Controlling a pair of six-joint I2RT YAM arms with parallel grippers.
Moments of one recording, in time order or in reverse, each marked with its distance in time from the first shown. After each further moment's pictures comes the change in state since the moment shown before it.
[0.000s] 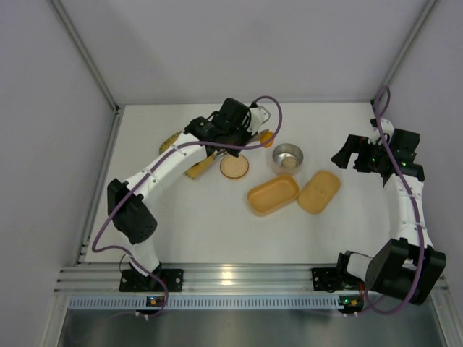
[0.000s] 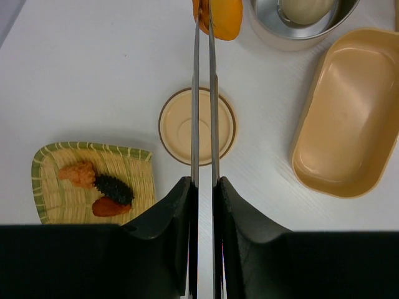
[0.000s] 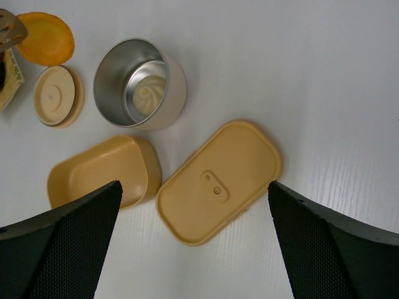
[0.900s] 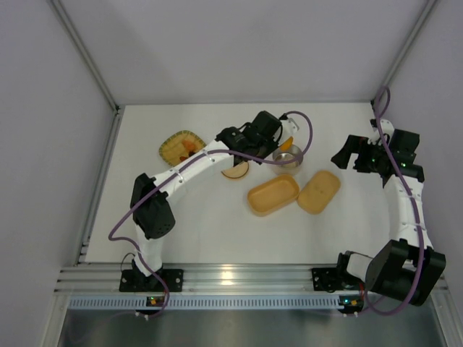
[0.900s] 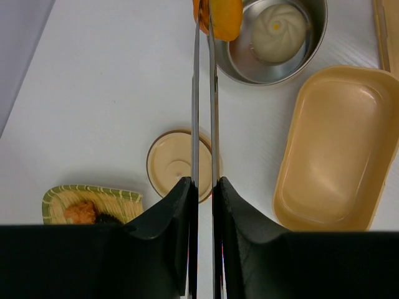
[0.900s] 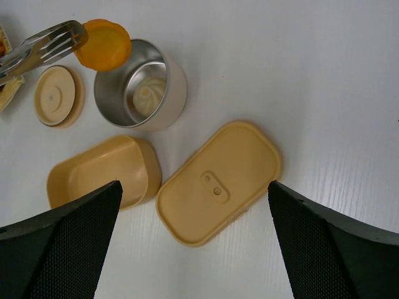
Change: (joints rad) left arm -0.167 0.167 0.107 0.077 -0.154 0.028; right arm 0.000 -0.006 -0.007 0.008 -0.001 0.000
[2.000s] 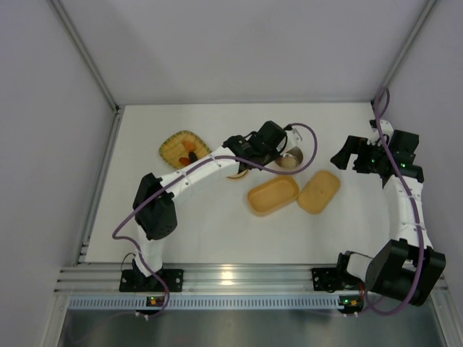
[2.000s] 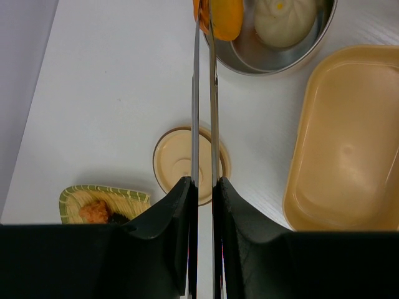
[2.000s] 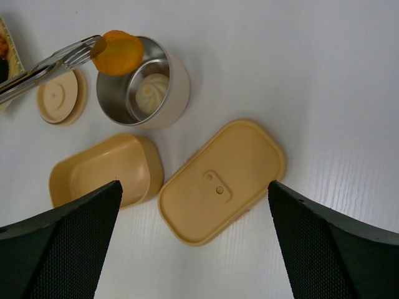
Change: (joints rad) left arm -0.040 0.011 -0.079 0.068 -0.087 0.069; right arm 0.000 0.000 -0.008 0.003 -0.012 0.000
